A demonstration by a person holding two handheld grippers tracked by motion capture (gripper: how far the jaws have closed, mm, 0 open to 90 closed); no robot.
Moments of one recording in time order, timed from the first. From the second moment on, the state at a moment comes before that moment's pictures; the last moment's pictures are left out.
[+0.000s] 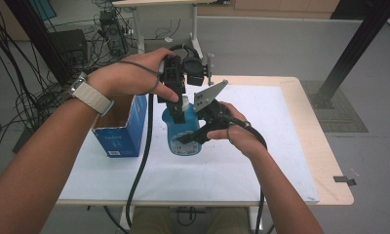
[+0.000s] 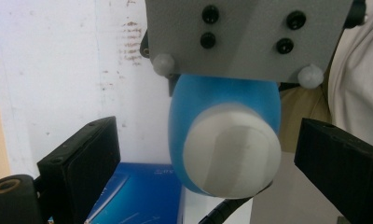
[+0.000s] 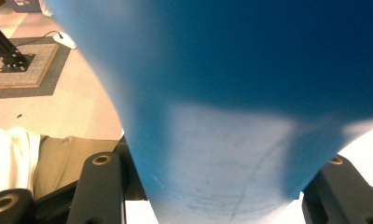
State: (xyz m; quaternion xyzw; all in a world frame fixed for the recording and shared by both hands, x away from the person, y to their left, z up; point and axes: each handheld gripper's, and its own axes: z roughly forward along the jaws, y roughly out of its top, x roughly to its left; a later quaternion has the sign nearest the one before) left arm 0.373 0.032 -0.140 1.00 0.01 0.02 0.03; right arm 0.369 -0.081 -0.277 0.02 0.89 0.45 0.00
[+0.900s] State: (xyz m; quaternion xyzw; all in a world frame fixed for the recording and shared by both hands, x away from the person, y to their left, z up) left arm 0.373 0.039 -0.141 1.00 0.02 0.02 0.04; right arm 0.370 -0.081 -0.276 0.02 0.89 0.46 0.00
